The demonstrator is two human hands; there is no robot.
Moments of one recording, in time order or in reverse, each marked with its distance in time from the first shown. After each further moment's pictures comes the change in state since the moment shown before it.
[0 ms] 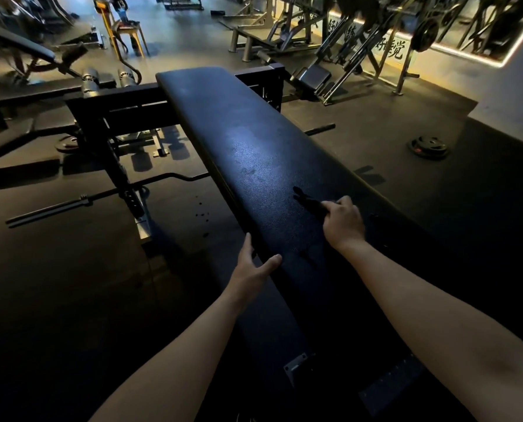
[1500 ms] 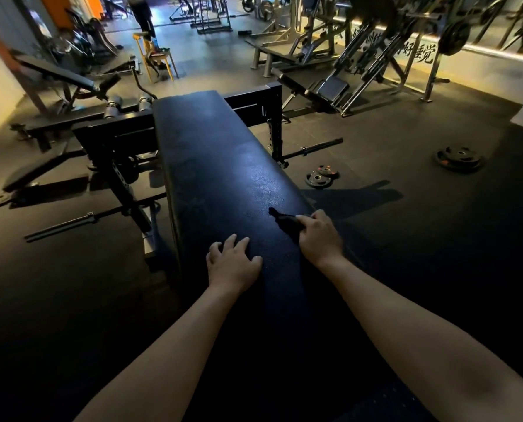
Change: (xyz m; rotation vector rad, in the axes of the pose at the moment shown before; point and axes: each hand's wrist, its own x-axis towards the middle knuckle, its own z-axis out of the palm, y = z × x) left_hand 0.072 0.101 0.143 1.045 0.262 -0.105; right_hand 0.089 0.107 -0.034 0.147 -0.068 -0.188
